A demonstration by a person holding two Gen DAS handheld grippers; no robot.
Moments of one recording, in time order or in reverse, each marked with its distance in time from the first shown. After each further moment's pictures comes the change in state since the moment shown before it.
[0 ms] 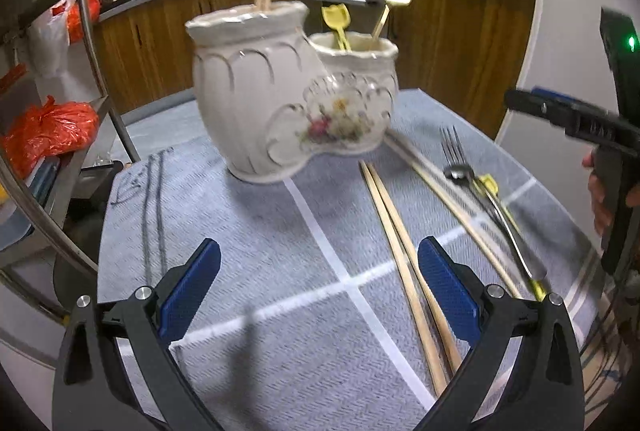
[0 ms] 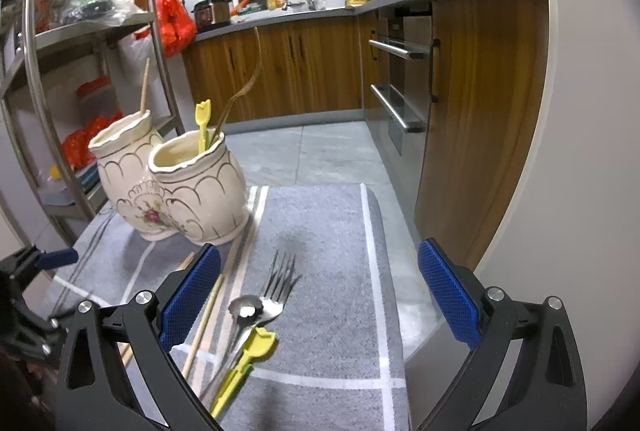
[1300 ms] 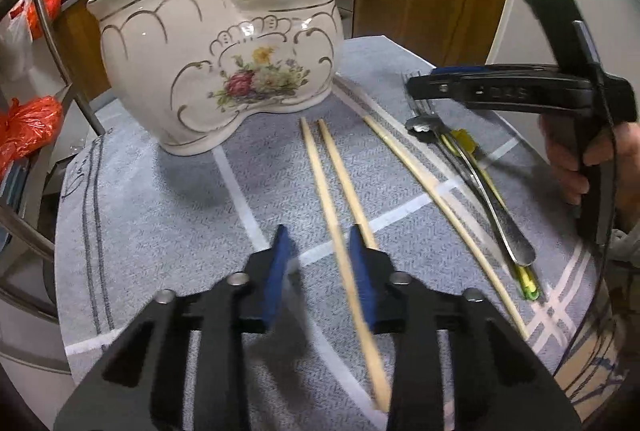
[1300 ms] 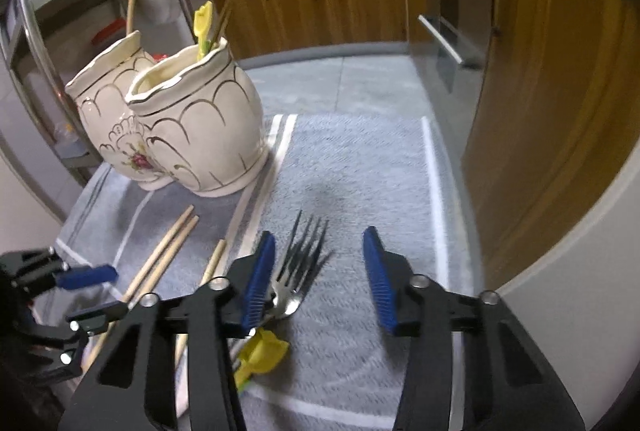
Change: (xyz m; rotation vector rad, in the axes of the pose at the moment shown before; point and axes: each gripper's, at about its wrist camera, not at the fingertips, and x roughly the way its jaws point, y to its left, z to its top) left arm 0.030 -0.038 0.005 0.061 0.160 -0.076; right arm 0.087 0.012 0.004 -0.031 0.289 0.171
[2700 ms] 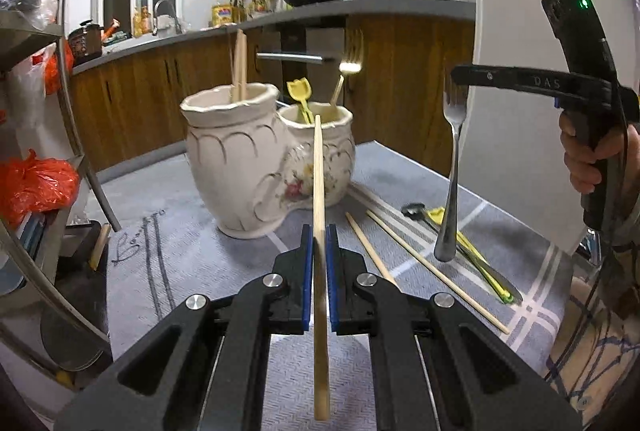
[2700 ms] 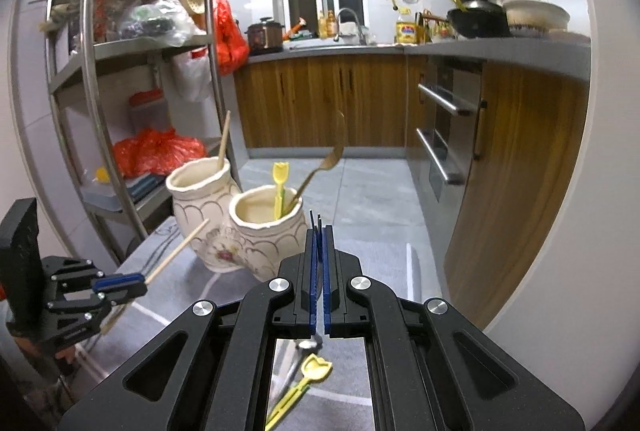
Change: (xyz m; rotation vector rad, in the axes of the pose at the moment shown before) left arm -0.077 0.050 -0.024 0.043 -0.396 -0.042; right arm -0.134 0.048 -0.001 -0.121 -0.392 -0.052
